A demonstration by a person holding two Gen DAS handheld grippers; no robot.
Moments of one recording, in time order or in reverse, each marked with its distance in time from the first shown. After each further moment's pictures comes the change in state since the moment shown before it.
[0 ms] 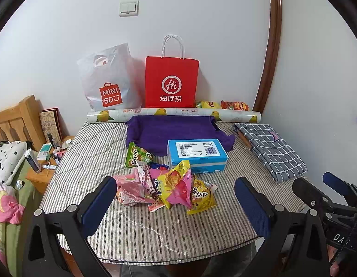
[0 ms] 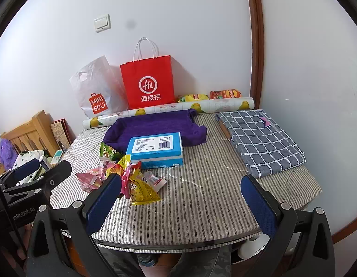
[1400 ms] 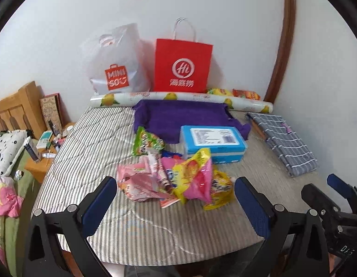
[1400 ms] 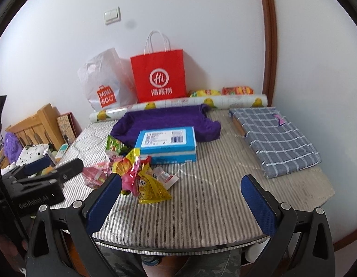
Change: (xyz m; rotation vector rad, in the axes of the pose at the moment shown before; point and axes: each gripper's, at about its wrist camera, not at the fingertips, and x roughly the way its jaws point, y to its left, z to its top) left arm 0.044 0.034 -0.016 -0.035 0.079 0.026; right arm 0.035 0.017 -0.015 -0.031 0.024 0.057
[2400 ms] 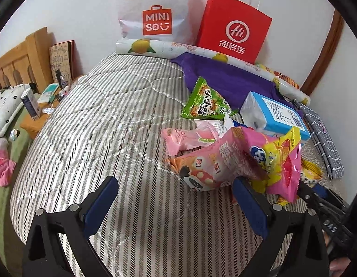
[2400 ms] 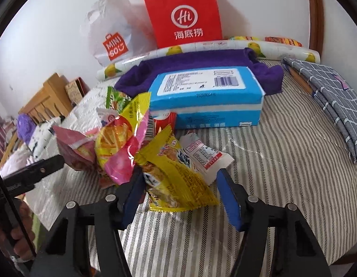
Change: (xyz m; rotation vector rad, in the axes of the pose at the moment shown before) left arm 0.107 0.100 -0.032 -0.161 0.180 0.011; right arm 0.167 0.039 -0.035 -0.021 0.235 0.160
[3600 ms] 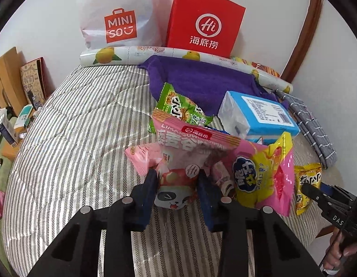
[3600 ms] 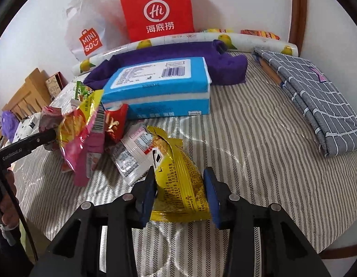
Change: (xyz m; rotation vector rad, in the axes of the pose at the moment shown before) left arm 0.022 -0.023 0.022 0.128 -0.007 -0.103; right arm -0.015 -0.049 -0.007 0.014 0.042 -0.110
